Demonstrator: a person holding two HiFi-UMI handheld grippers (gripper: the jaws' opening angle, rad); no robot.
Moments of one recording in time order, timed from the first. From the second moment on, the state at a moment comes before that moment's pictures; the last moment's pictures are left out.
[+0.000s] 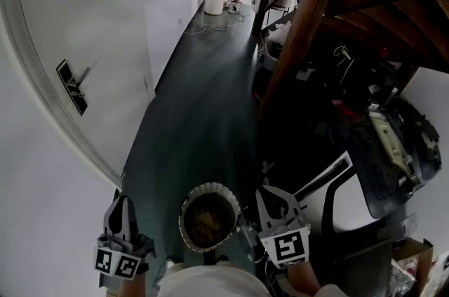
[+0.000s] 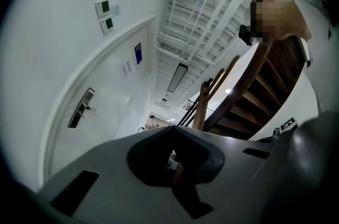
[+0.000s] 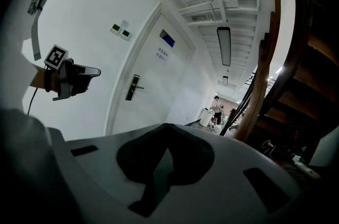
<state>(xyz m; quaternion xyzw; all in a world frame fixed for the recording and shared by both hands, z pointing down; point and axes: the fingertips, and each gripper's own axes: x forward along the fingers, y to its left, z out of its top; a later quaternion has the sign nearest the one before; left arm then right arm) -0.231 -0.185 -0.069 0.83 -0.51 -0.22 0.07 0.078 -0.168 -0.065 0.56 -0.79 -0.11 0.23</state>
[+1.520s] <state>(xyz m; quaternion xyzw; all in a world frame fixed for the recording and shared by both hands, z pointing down) -0.278 -0.165 -0.041 0.85 -0.47 -0.21 0.12 -0.015 -0.137 -0.046 0.56 -0.78 -0.10 0.26</state>
